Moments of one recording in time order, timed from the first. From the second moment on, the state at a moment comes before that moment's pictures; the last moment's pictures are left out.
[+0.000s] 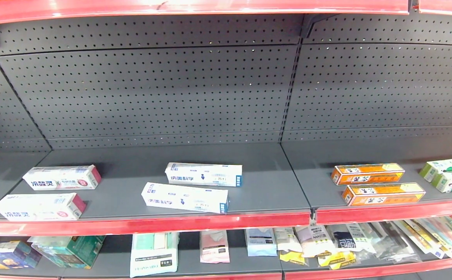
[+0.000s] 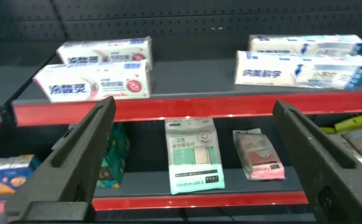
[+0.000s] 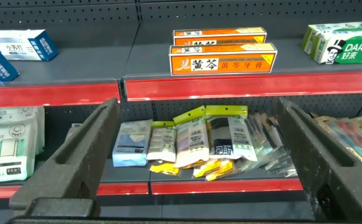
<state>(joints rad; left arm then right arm) 0.00 0.00 0.00 0.00 -0.01 0.04 0.00 0.00 0.00 0.00 0.00 0.00</state>
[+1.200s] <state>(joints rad) -0.06 1.45 -0.69 -0.12 -0.03 0.00 0.00 0.00 0.00 0.00 0.00 0.00</state>
